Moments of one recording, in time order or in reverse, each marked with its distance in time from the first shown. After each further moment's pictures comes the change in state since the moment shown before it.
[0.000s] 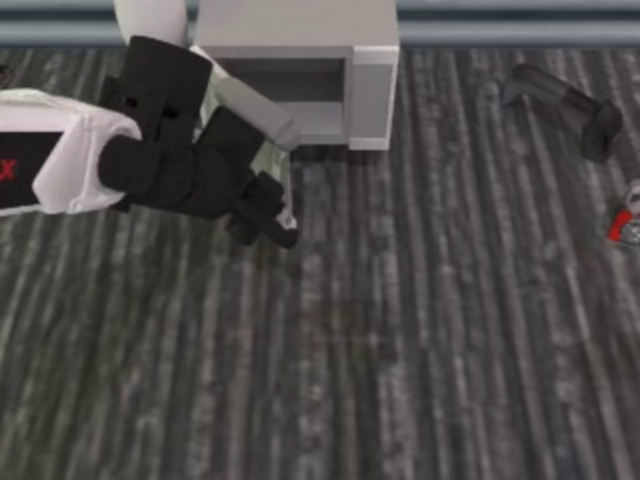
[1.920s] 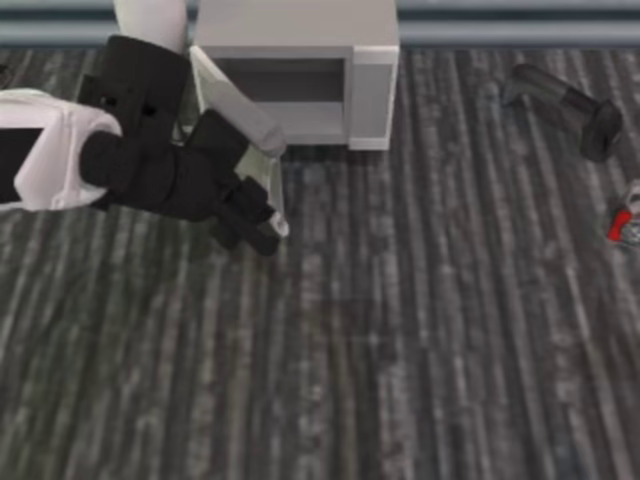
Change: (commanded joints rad) left arm 0.040 -0.012 -0.010 -0.032 0.068 0.094; right arm 0.000 0.000 0.000 0.000 0.000 0.000
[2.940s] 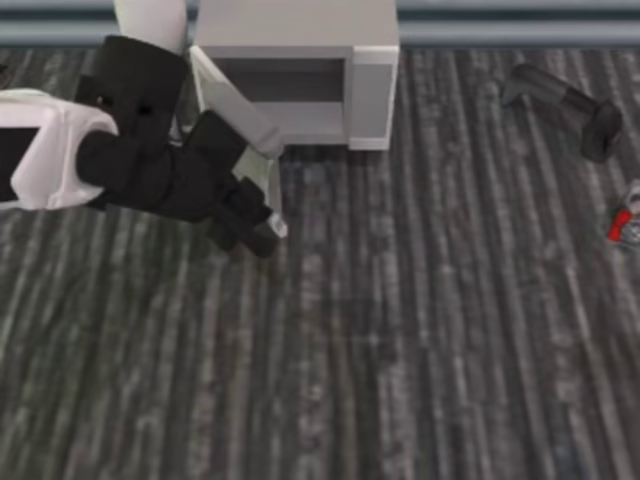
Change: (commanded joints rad) left arm 0.003 0.000 -0.003 -0.011 0.019 0.019; right arm 0.000 0.000 0.000 0.000 0.000 0.000
